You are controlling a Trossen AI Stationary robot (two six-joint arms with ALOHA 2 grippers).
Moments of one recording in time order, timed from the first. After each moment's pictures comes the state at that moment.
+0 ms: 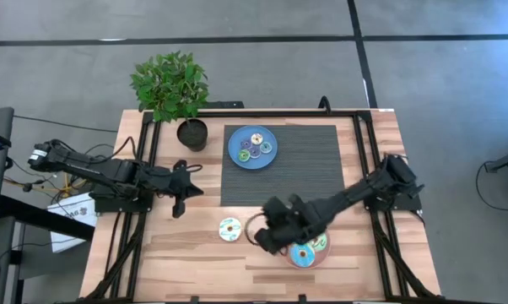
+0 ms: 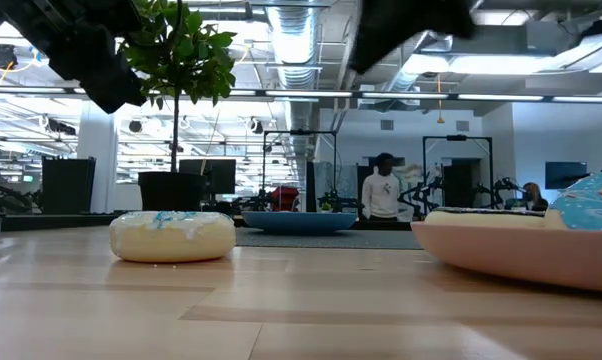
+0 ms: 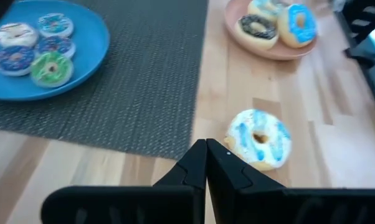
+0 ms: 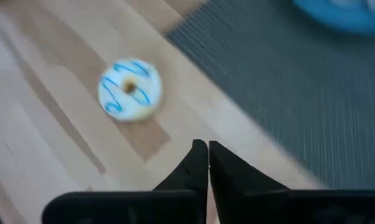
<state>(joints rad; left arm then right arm) -0.20 0.73 0.50 -0.36 -0.16 -0.31 0.48 1.91 1.65 -0.98 0.47 1.11</state>
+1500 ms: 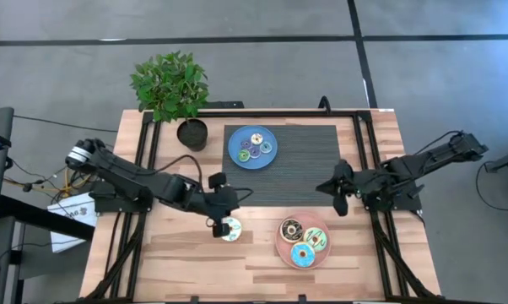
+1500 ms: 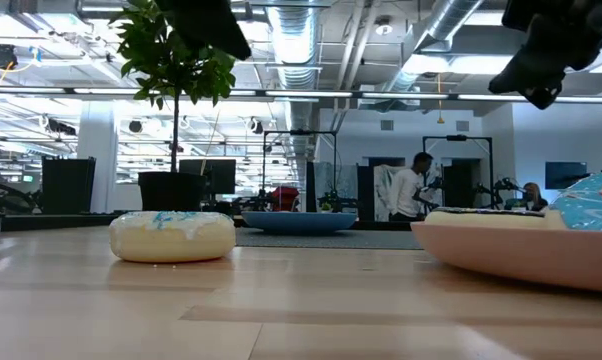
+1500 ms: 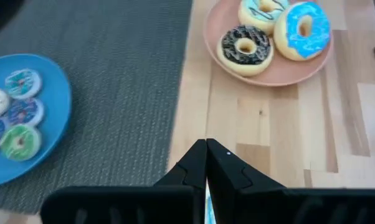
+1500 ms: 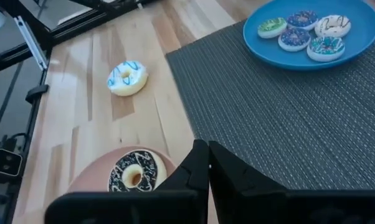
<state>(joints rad) -0.34 1.48 1.18 -0.55 -0.34 -0.33 0.36 0.69 0.54 -0.48 0.34 0.55</state>
